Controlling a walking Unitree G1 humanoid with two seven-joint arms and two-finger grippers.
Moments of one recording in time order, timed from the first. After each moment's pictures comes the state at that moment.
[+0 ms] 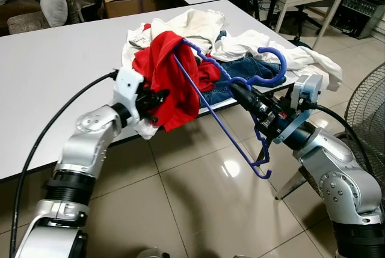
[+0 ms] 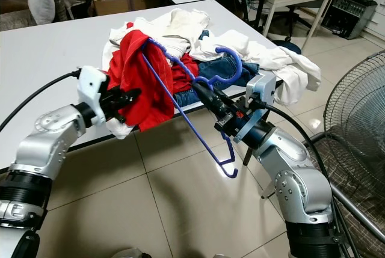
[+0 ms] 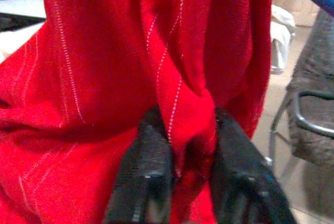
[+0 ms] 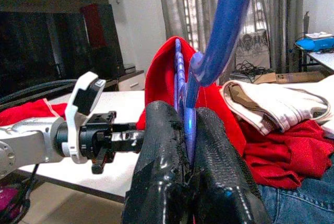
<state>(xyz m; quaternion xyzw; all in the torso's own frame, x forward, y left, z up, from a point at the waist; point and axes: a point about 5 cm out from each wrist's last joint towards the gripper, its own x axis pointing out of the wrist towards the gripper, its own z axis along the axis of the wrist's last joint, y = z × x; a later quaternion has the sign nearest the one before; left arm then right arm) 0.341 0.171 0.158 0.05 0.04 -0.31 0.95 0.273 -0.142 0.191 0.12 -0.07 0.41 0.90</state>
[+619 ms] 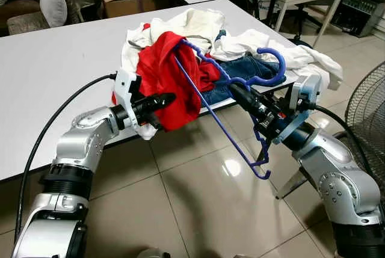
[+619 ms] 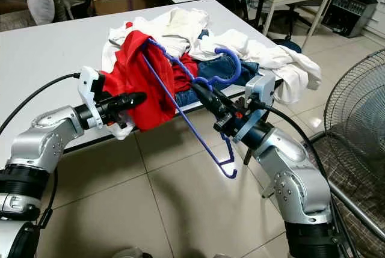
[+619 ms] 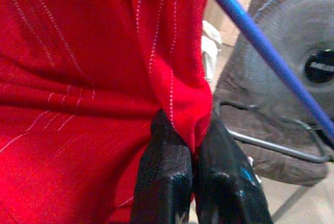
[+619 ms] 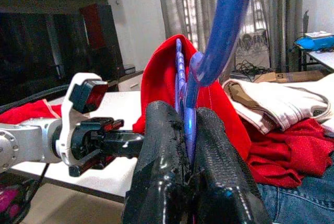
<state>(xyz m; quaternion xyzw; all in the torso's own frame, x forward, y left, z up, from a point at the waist) 0.338 0.169 0.159 -0.07 0.07 -0.43 0.90 0.272 -0.140 0.191 0.12 -0.07 0.41 0.90</state>
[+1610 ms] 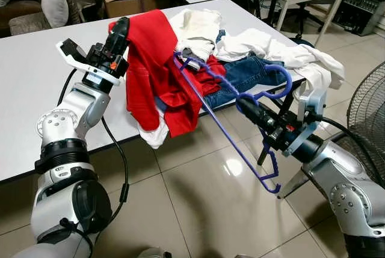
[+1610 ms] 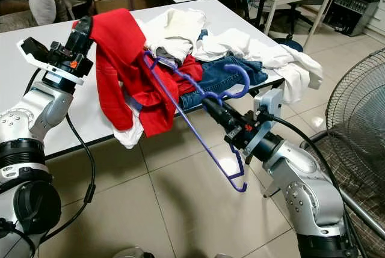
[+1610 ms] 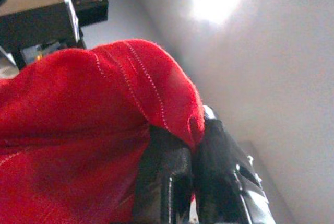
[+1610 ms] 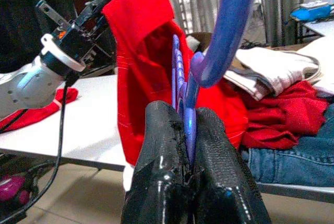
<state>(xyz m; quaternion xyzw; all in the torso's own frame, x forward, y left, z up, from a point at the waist) 0.359 0.197 0.223 -0.63 -0.07 -0.35 0.69 0.261 -0.158 0.172 0.13 -0.02 0.40 0.91</state>
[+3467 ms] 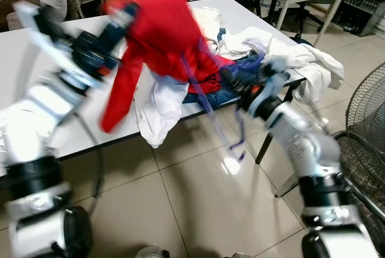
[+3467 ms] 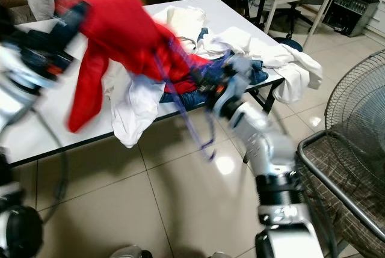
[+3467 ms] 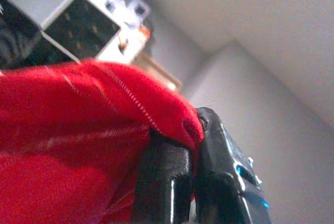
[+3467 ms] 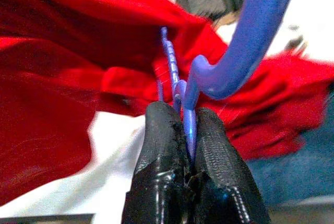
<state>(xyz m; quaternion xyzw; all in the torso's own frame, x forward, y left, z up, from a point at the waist) 0.299 0.177 0.272 -0.42 -0.08 -0.52 0.74 0.334 -0.107 0.171 0.22 0.06 0.31 0.92</state>
